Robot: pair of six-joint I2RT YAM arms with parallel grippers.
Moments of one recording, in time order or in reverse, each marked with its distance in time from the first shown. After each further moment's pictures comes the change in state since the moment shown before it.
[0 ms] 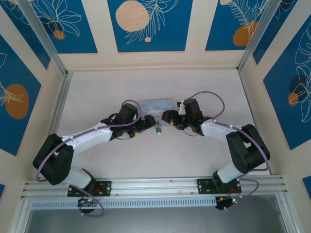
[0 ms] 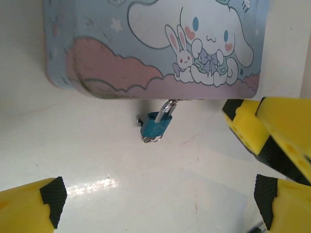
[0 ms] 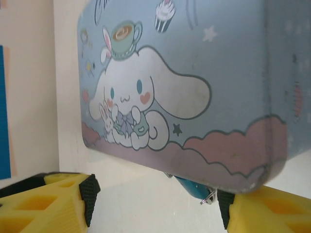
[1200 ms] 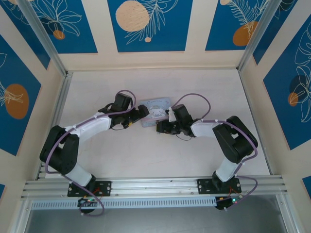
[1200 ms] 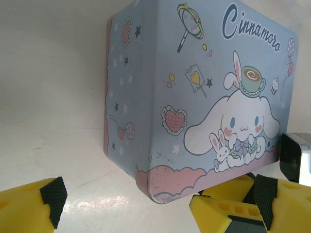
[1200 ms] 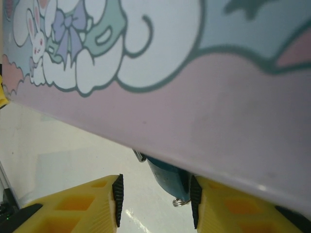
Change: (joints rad) left arm 0.152 0.120 0.125 -0.070 -0.001 0.086; right arm 0.136 0.159 0.017 0.009 0.048 -0.230
